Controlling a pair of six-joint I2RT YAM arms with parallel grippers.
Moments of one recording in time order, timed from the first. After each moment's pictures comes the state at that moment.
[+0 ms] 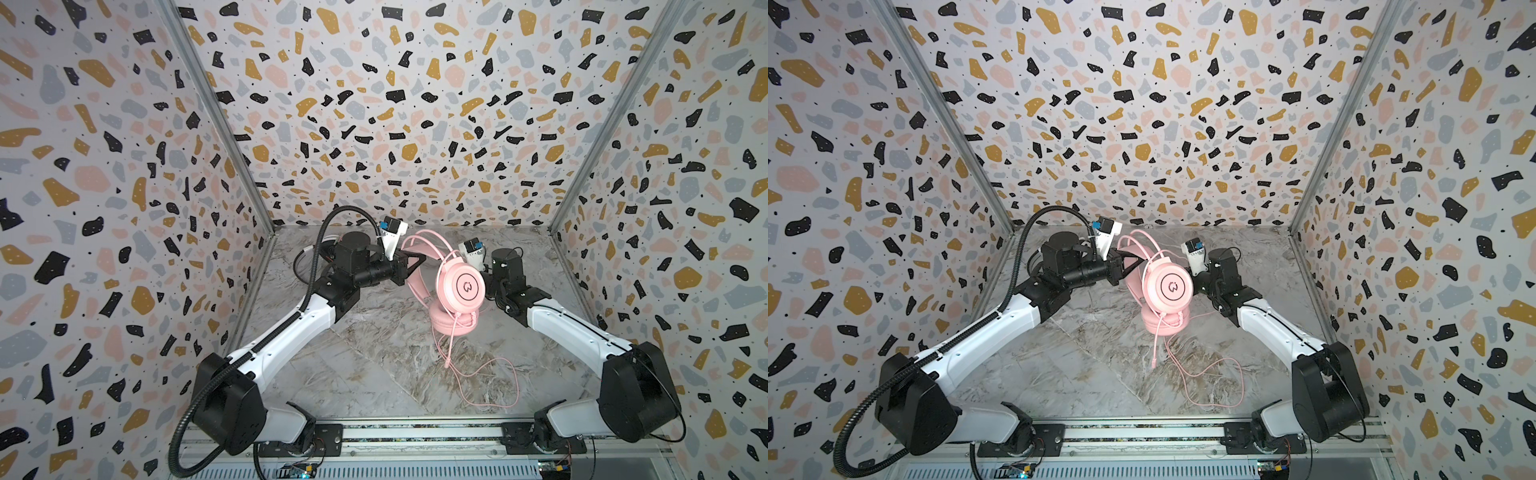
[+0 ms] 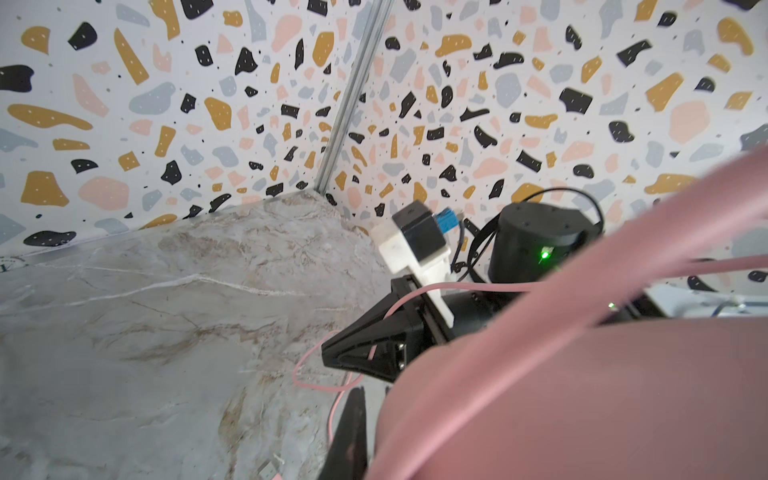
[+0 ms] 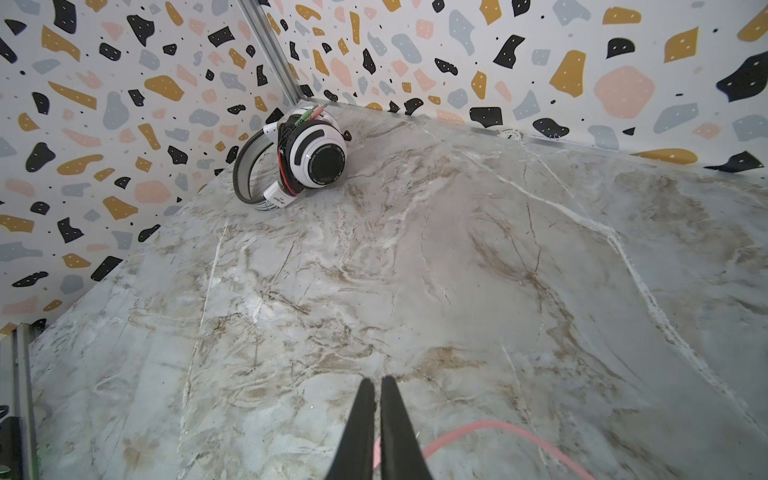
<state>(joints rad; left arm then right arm) -0.54 1.38 1.13 0.09 0.58 -0.40 0.41 1.41 0.93 0.04 -0.42 0.13</state>
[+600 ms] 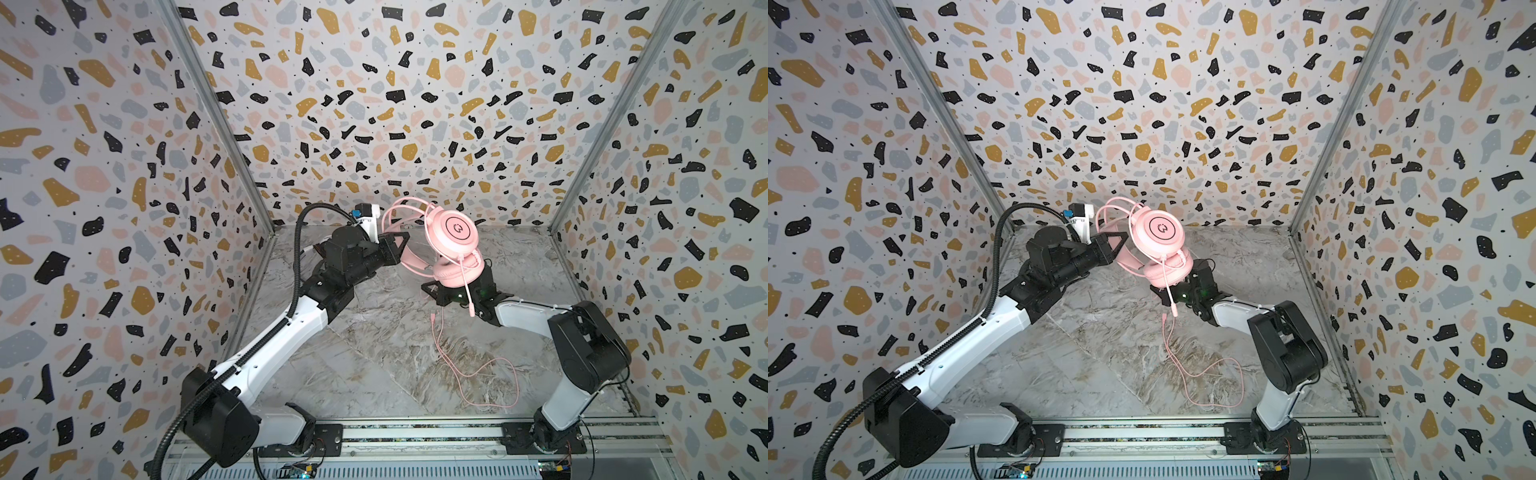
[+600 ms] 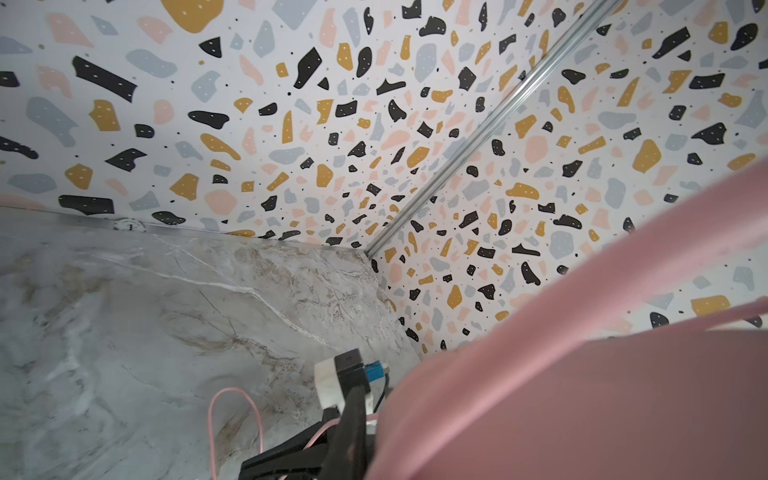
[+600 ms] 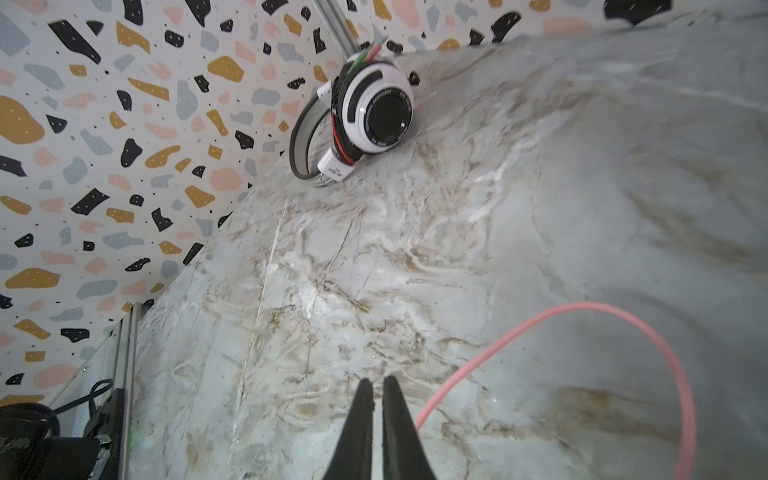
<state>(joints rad) -0.54 1.32 1.20 0.02 0.24 -0.71 0.50 1.75 0.91 0.40 -0.58 0.31</state>
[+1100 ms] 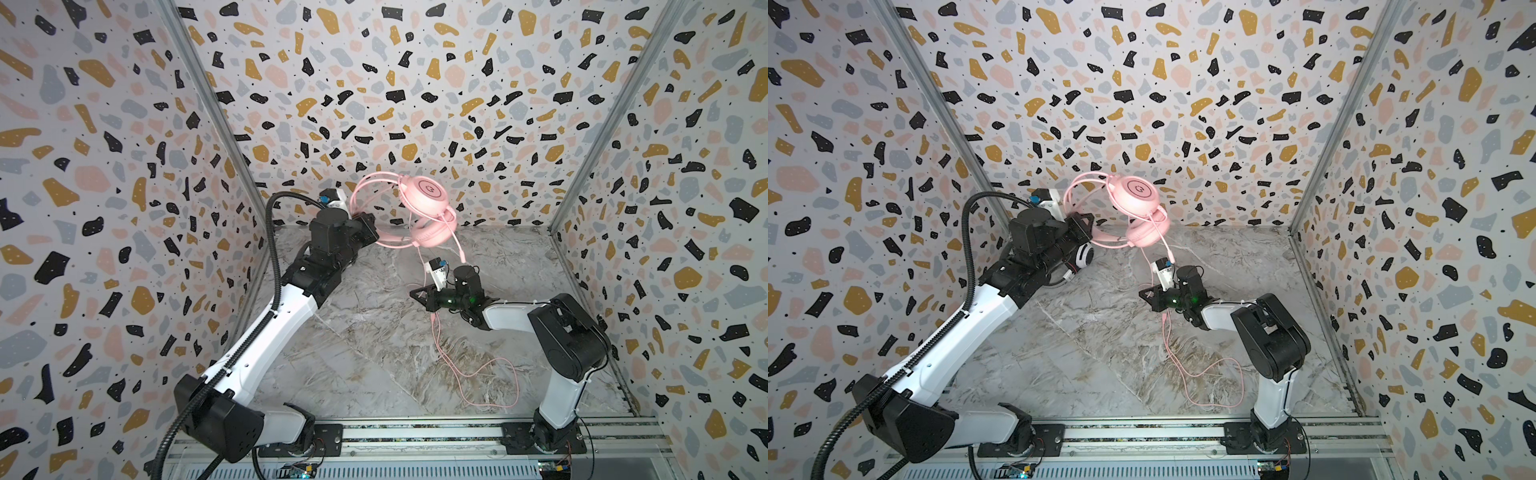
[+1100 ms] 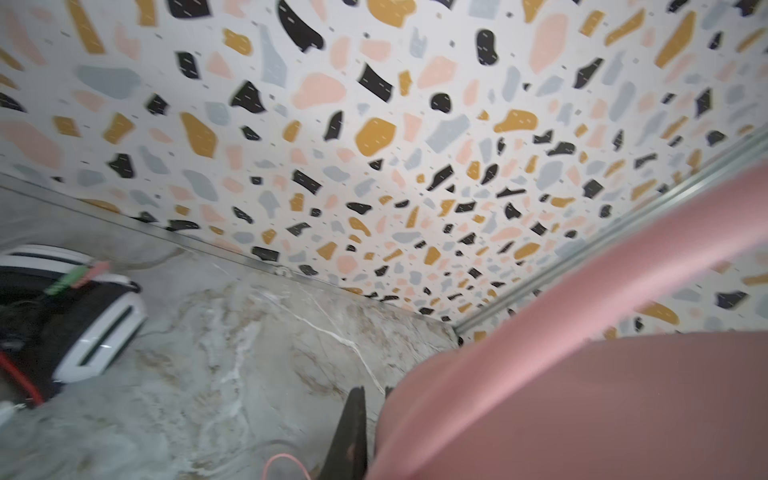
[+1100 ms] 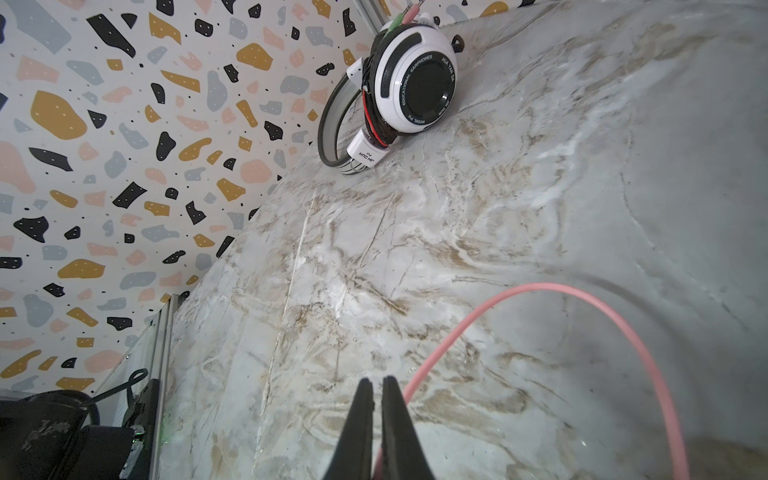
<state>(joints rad) -0.40 1.34 1.37 -0.23 -0.09 -0.72 0.57 1.83 0.90 0.53 -0.61 0.39</state>
